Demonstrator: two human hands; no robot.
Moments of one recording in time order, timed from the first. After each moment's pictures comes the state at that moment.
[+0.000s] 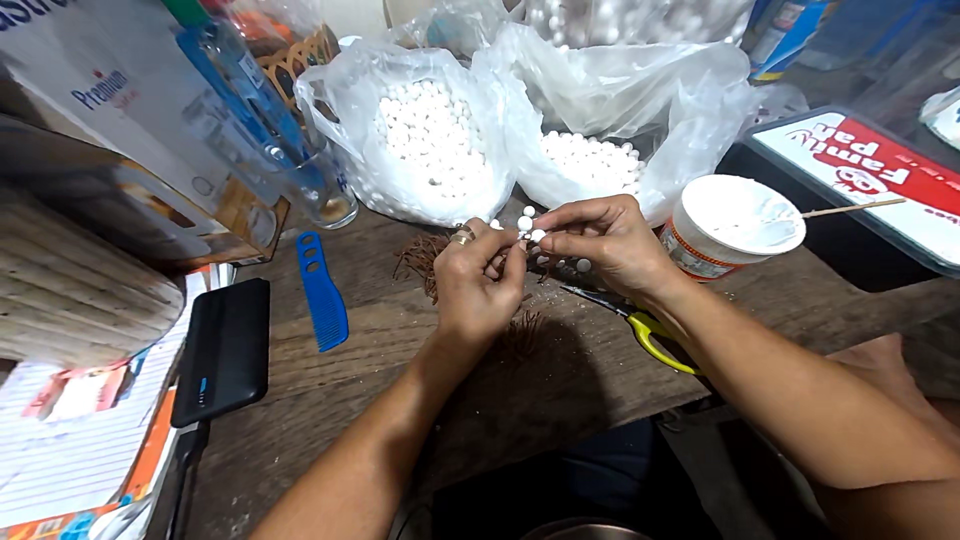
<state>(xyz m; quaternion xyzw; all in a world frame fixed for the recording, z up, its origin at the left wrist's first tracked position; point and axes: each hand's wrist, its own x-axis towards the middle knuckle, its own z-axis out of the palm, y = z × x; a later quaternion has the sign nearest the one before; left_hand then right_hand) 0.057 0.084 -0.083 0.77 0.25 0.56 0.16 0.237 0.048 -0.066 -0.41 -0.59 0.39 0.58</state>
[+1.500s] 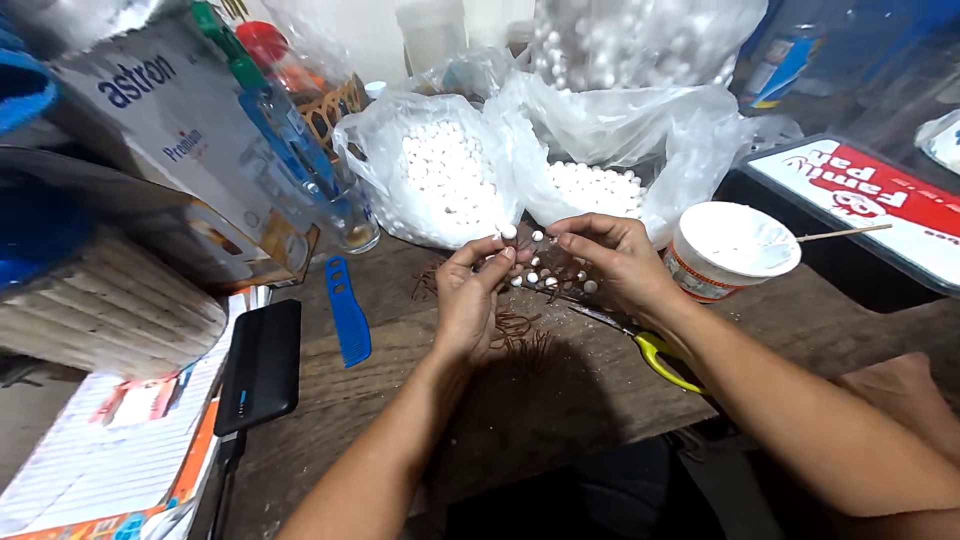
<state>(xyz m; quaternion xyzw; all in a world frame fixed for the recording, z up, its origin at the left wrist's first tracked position) 0.055 0.081 -0.060 0.45 0.27 0.54 0.66 0.236 0.047 -0.060 -0.47 -0.56 0.34 0.59</state>
